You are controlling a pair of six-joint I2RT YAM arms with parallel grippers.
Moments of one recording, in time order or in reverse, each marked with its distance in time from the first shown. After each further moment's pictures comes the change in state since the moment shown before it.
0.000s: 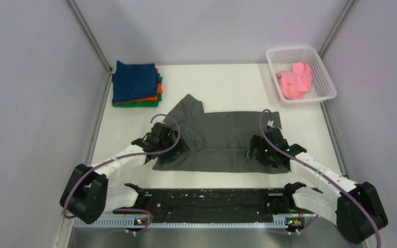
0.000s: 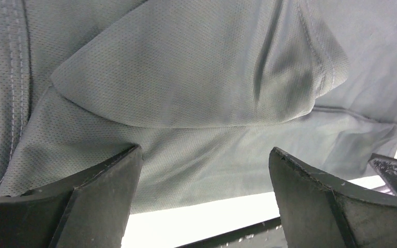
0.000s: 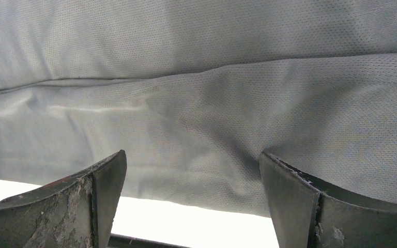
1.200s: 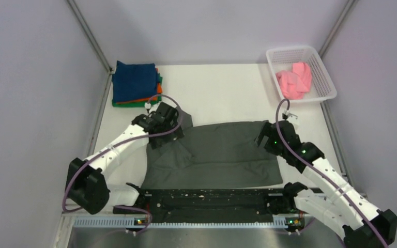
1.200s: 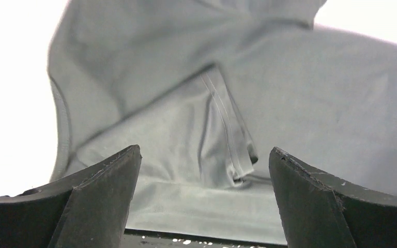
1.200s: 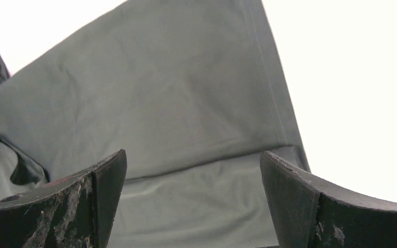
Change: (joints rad) left arm -0.121 0.045 0.401 -0.543 -0.344 0.003; right arm 0.039 -0.233 0.188 -0.256 0.244 0.062
